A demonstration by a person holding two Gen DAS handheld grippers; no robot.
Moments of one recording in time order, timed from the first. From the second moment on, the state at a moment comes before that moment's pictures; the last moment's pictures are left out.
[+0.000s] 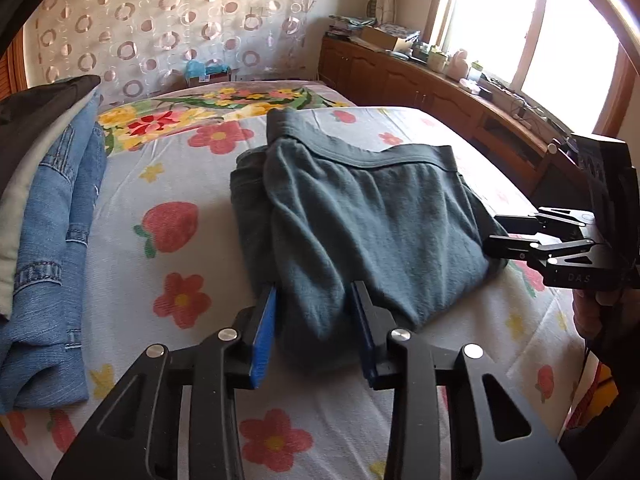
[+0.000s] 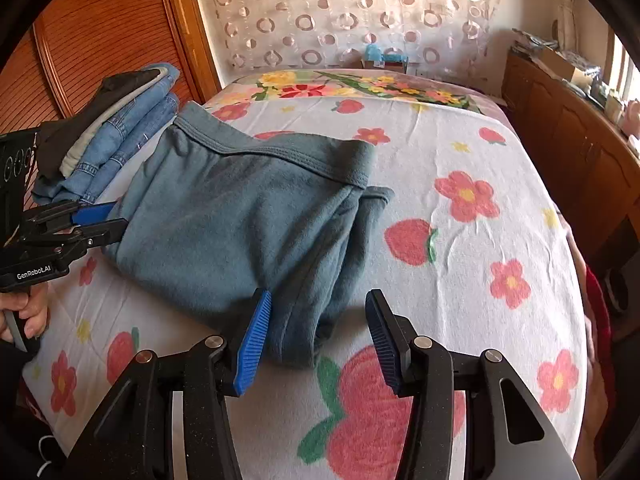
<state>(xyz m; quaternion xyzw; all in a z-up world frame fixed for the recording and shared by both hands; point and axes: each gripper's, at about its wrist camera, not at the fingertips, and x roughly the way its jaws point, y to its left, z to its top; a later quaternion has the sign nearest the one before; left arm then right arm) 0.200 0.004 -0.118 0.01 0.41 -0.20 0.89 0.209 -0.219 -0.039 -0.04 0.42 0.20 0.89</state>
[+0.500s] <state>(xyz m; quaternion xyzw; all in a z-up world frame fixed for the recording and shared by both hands) 0.189 0.006 -0.111 0.00 0.40 -0.21 0.89 0.192 -0.228 -0.038 -0.05 0.40 0.22 0.89</state>
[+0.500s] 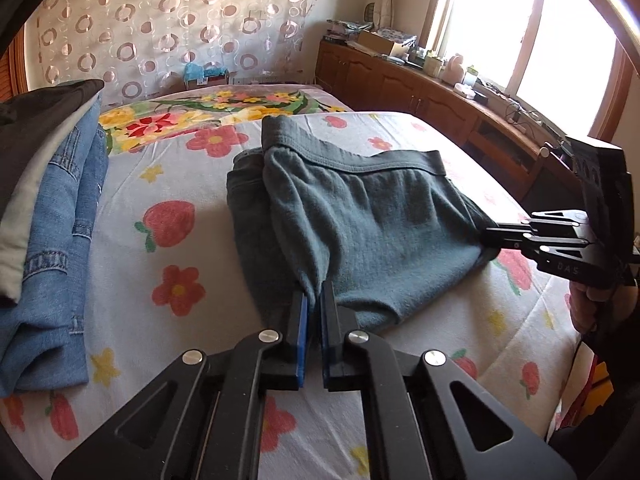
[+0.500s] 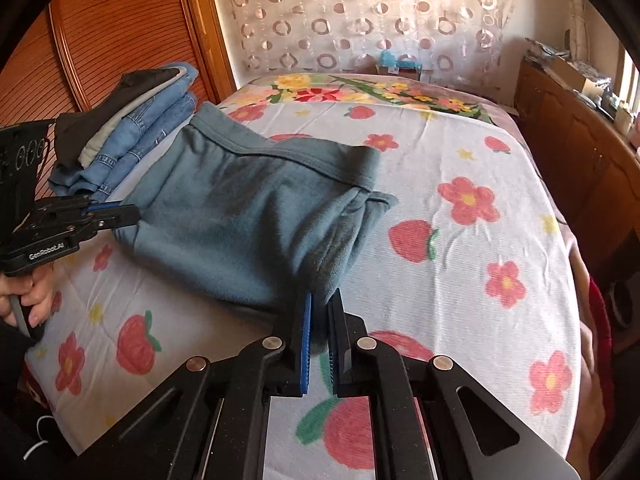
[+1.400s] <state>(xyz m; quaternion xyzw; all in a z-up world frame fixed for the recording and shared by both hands) 0.224 0.007 -0.102 0.03 0.39 -0.17 0.90 0.227 -0.231 -0.025 -0.03 0.40 0.20 0.90</state>
